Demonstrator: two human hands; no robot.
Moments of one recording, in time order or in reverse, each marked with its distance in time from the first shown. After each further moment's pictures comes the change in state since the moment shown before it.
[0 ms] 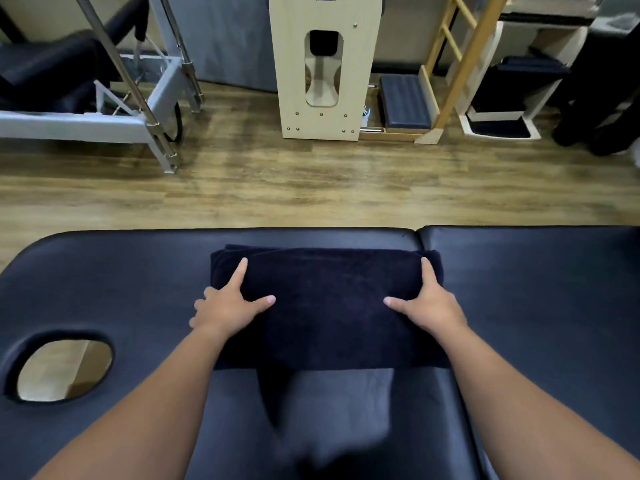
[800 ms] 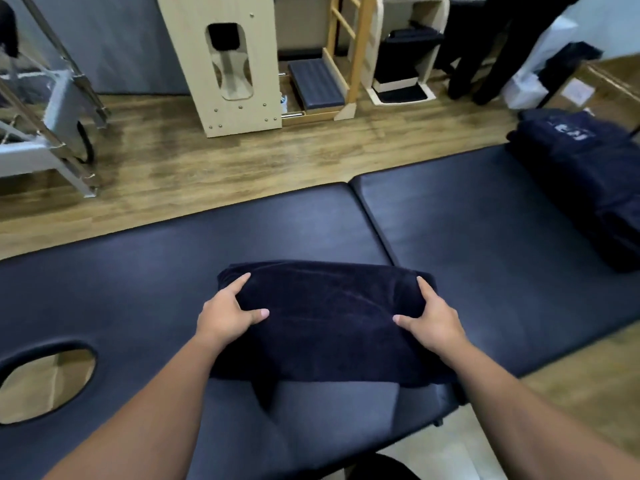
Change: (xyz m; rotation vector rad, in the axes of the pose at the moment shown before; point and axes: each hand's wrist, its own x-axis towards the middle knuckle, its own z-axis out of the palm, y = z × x) left_hand -0.066 -0.036 0.041 -0.141 -0.159 0.329; right_hand -0.161 0.138 0.036 0.220 0.139 0.150
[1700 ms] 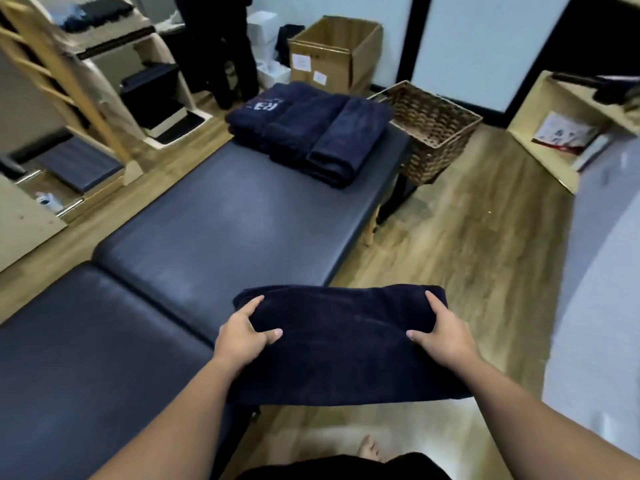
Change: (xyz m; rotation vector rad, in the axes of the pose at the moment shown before) left_hand -0.135 0.227 0.326 0.218 -0.456 0.429; right_hand -0.129 0.401 -0.140 0.355 0.358 0.437
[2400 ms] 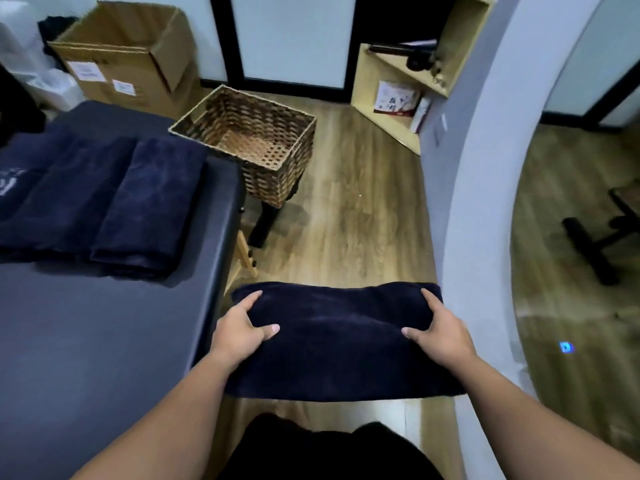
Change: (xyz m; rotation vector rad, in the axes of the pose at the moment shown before) left_hand 0.176 0.289 0.233 0.221 -0.387 0.261; right_hand 0.142 0.130 -0.181 0.141 0.248 0.405
